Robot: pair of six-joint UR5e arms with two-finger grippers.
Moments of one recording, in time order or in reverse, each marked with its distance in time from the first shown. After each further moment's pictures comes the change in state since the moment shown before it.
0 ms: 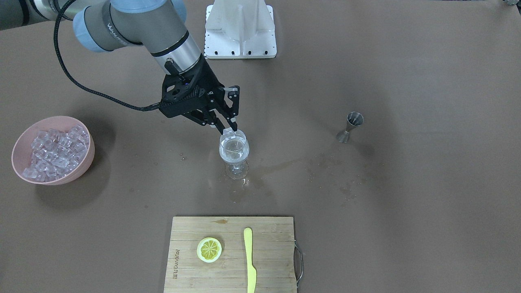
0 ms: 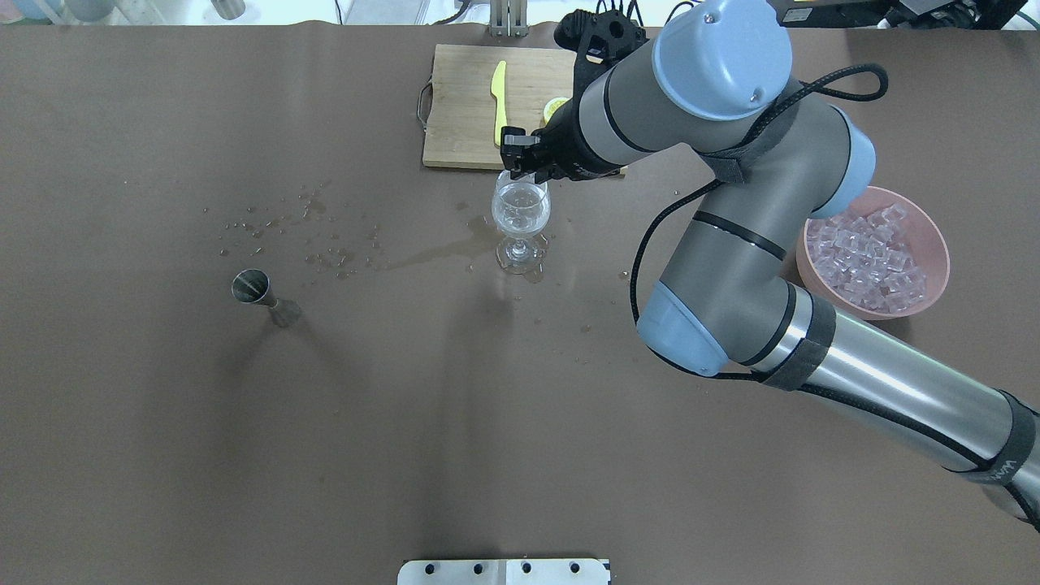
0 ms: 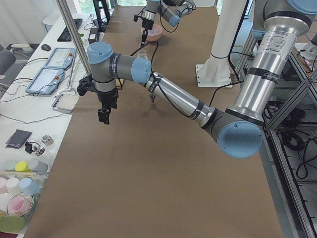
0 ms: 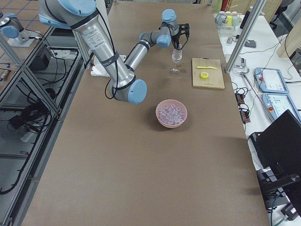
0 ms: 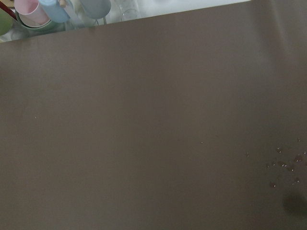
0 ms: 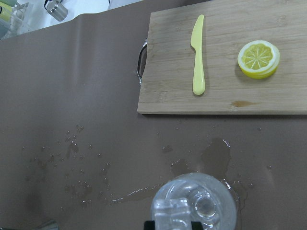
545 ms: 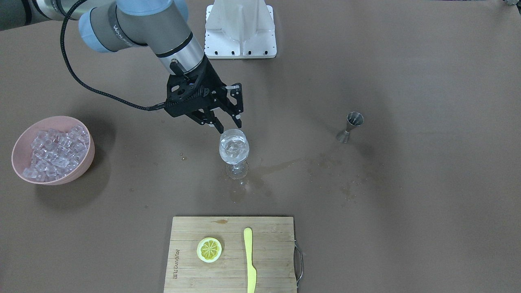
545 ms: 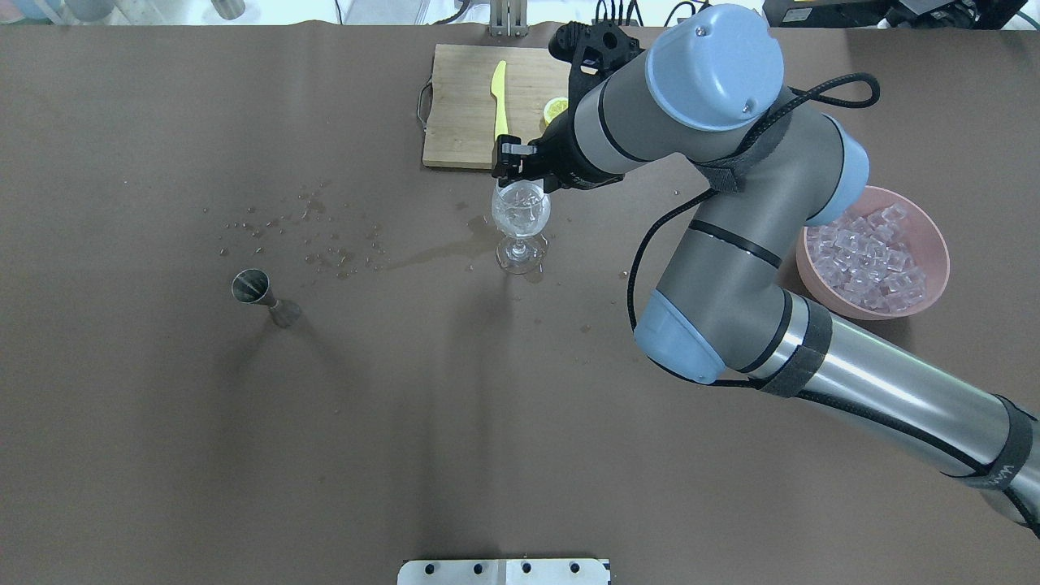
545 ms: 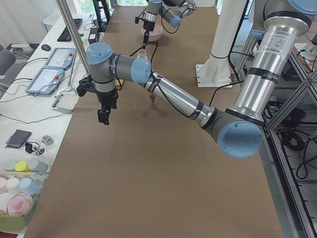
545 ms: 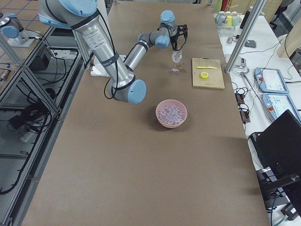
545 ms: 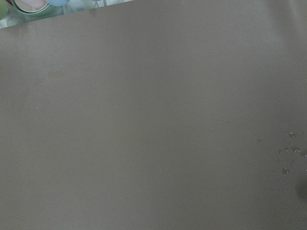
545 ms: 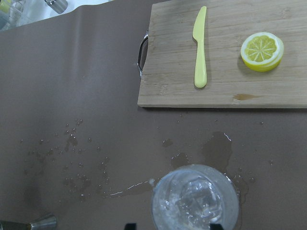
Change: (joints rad) left arm -0.002 0.001 0.002 -0.004 0.000 0.003; right arm -0.006 0.000 0.003 -0.006 0.002 -0.010
